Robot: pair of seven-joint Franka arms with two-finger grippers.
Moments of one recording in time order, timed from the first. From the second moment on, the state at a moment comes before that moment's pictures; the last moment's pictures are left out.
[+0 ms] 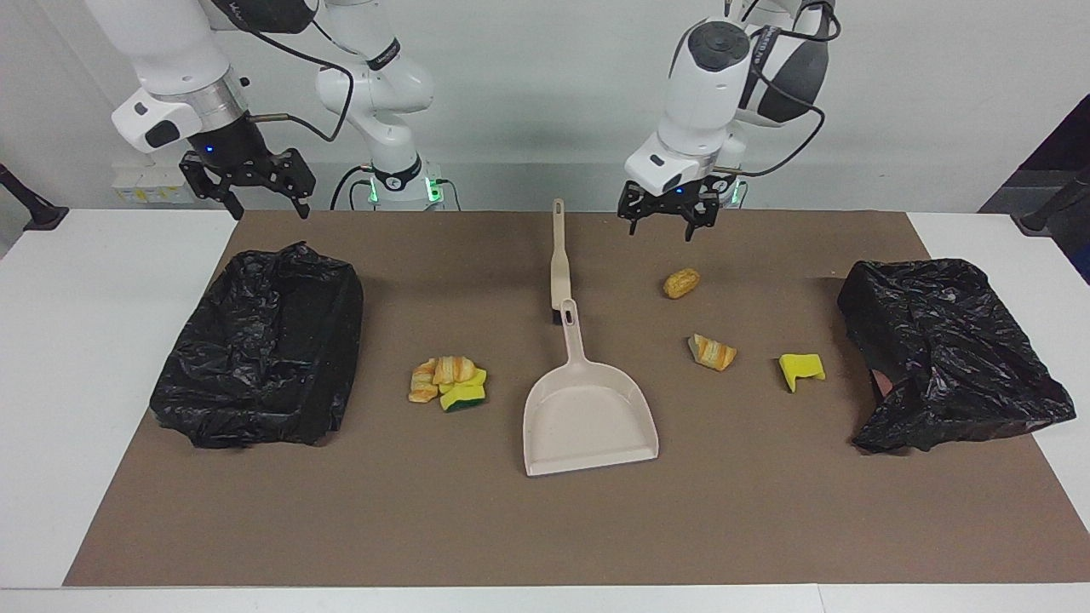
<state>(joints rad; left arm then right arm) -0.62 -0.08 -0.01 -1.94 -0.04 1.82 -0.41 0.03 -0.07 -0.08 -1.62 0.01 1.55 -0.04</state>
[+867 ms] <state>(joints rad) -1.00 -0.04 -0.01 -2.31 -0.04 2.24 -0.65 0.07 -0.07 -0.07 -1.62 0.02 1.55 -0.04</state>
